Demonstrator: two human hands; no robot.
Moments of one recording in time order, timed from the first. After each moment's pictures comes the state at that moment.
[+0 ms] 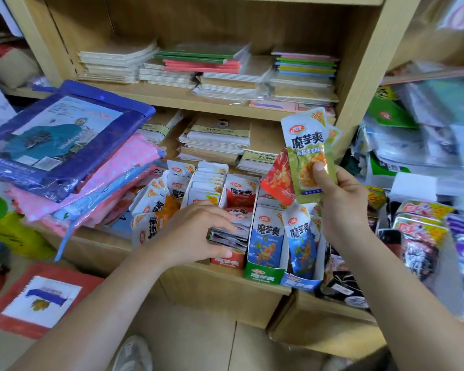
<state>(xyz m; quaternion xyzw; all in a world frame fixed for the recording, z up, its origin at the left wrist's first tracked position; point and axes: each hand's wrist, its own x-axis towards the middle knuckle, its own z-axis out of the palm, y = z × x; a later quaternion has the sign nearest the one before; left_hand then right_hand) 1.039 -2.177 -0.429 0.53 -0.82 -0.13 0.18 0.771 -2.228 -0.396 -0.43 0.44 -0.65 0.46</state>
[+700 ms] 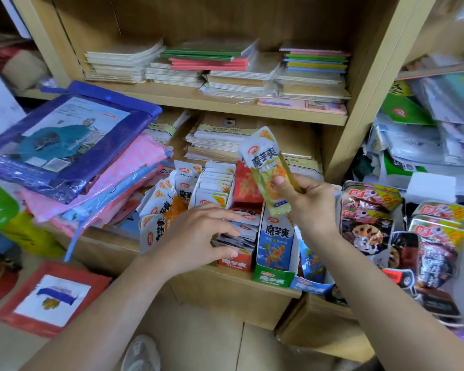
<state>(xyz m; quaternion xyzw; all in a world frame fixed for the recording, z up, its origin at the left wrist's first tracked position) 1.044 -2.170 -0.432 0.51 -0.82 -0.11 0.21 0.817 -2.234 -0.417 -0.58 0.45 -0.56 0.38</state>
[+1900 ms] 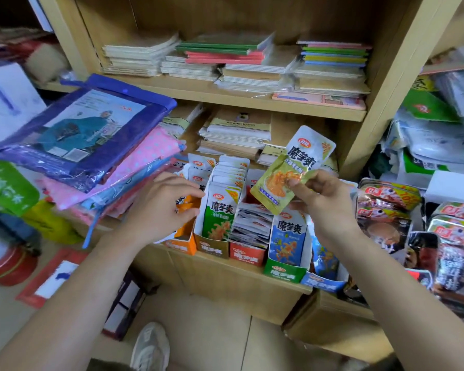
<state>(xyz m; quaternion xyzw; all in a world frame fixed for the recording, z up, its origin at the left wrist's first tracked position) 1.124 -2.179 -0.426 0.61 -0.75 -0.01 0.24 0.815 -2.226 -0.410 -0.51 0.46 -0.53 0.50</state>
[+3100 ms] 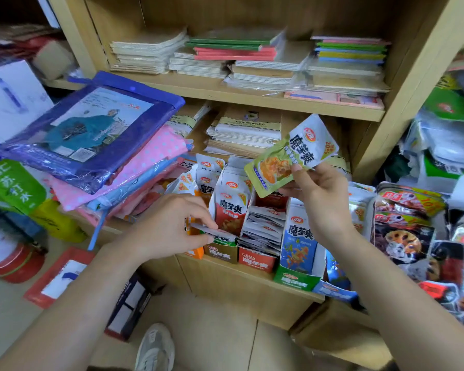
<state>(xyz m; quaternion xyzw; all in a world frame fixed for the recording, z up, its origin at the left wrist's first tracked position) 1.114 -2.160 -0.418 0.53 -0.79 -0.15 0.26 0.848 -2.241 -0.409 -0.52 0.43 -0.56 0.47</state>
